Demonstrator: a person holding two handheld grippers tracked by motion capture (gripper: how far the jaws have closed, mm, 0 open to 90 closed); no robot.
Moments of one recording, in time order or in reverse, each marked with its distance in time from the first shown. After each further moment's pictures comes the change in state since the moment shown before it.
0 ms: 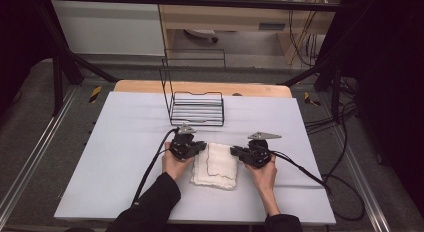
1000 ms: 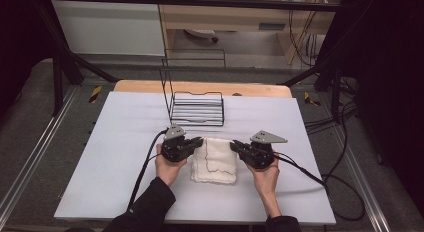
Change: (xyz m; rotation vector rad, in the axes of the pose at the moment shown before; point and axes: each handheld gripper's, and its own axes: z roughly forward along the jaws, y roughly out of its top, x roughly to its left) left arm -0.012 0.000 -0.041 -0.201 -0.018 0.032; right arm 0.028 0.013 -0.030 -0.170 -0.012 -0.142
